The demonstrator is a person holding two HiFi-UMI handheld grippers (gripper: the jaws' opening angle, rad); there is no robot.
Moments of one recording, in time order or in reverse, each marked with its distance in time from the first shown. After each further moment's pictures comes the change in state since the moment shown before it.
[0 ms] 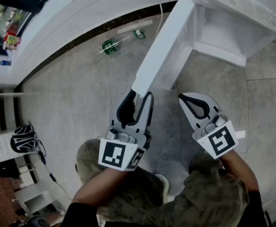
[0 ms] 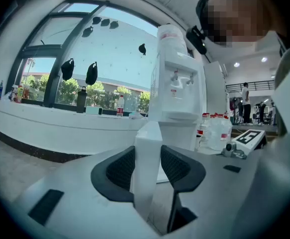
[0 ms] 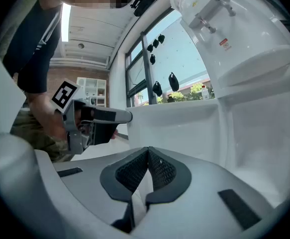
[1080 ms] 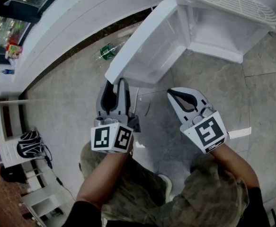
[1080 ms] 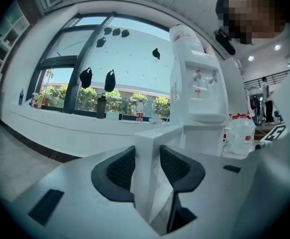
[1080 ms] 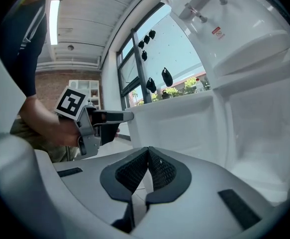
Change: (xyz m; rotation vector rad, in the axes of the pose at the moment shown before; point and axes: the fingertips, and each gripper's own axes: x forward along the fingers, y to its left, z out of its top) left arm 0.021 0.064 0.009 -0.017 -0.063 0.219; right arm 0.017 -0.013 -0.003 0.084 0.026 -0.028
